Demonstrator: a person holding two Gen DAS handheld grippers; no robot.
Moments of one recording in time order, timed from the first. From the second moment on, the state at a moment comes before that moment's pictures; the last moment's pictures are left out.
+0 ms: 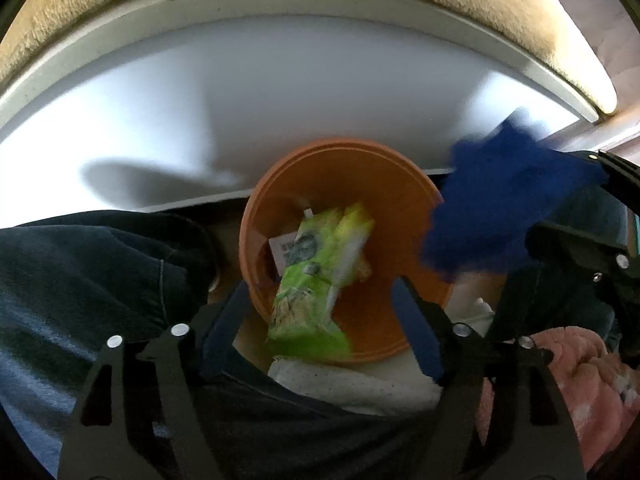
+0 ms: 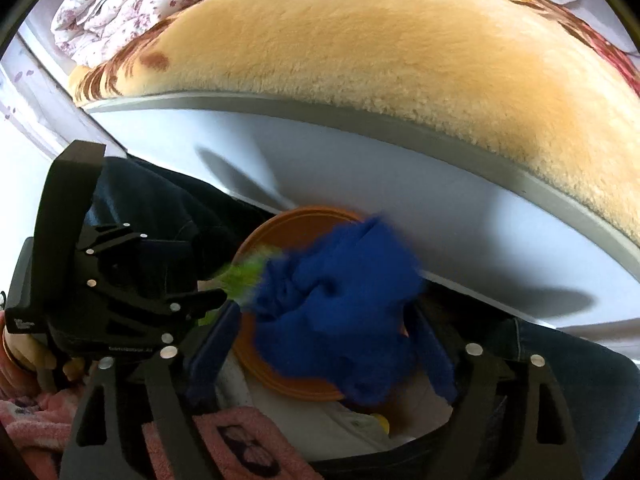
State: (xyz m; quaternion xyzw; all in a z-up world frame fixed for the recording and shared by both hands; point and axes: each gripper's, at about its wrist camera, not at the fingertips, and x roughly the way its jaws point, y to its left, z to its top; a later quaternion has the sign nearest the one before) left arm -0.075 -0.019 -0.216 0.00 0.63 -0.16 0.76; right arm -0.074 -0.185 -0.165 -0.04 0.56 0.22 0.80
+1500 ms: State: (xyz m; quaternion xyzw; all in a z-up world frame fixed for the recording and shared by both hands) left arm 0.000 0.003 -0.032 0.03 0.39 -0.13 0.91; right arm -0.027 -0.246 0.015 0.00 0.33 0.16 0.93
